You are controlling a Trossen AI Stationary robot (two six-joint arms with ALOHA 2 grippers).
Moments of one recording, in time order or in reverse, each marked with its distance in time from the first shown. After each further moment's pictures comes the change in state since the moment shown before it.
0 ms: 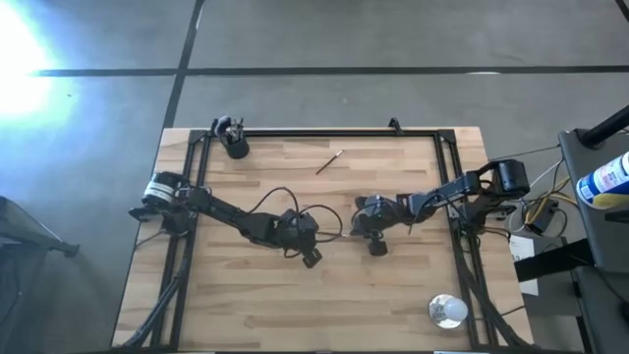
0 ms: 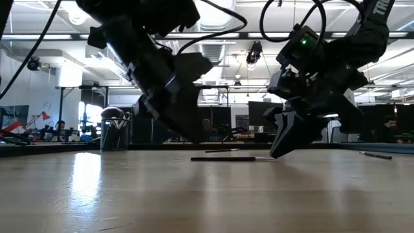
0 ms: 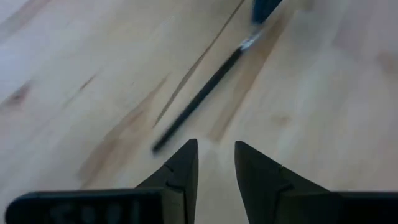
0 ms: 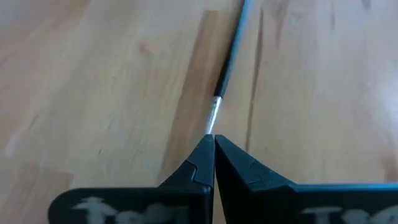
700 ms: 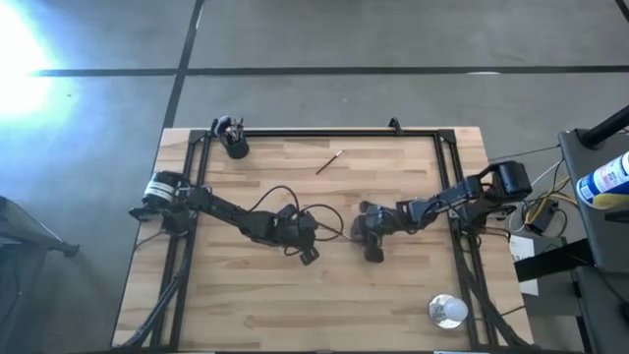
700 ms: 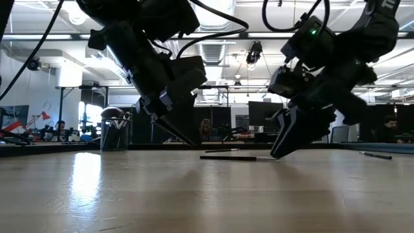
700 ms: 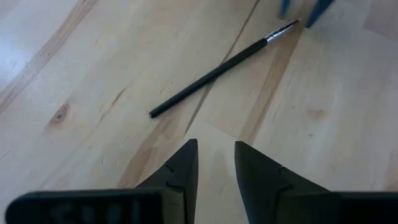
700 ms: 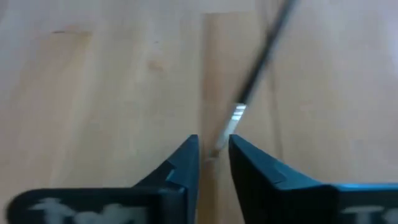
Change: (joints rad) left arm 0.019 0.000 -0.007 -0.034 -0.050 0.128; right arm 0.092 -0.004 0.005 -0.003 0.112 0.286
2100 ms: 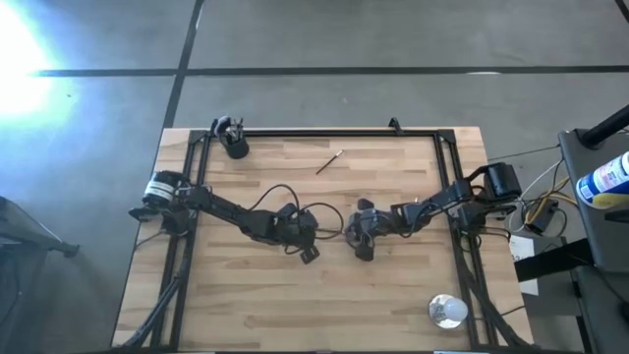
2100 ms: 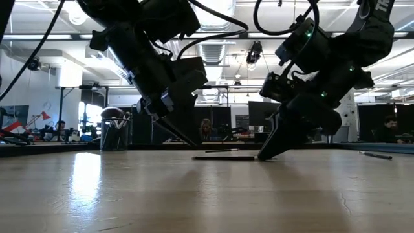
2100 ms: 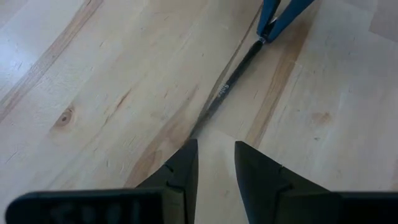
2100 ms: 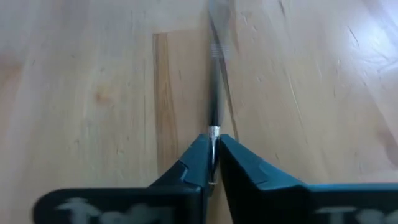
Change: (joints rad) left arm 0.010 0.000 0.000 0.003 0.001 0.005; right arm 0.027 0.108 0.039 0.061 0.160 0.069
